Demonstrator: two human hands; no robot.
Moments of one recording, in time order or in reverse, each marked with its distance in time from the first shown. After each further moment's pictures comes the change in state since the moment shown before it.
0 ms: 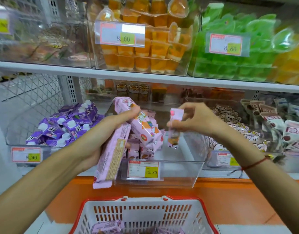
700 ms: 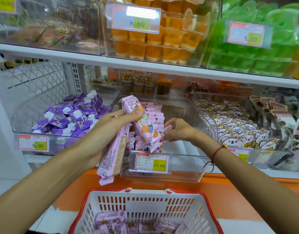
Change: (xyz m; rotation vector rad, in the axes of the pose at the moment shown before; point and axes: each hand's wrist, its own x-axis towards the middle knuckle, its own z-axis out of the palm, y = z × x) left_hand 0.005 -0.032 -0.023 -0.013 -0.016 0.172; right_hand 0.046 0.051 0.074 -0.063 -0.171 0.327
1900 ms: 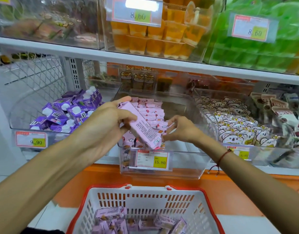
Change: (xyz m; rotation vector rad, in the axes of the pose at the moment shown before) left_hand -0.001 0.015 0.008 -0.306 0.006 -0.003; right_hand -0.018 0.001 0.001 -0.166 0.104 -0.076
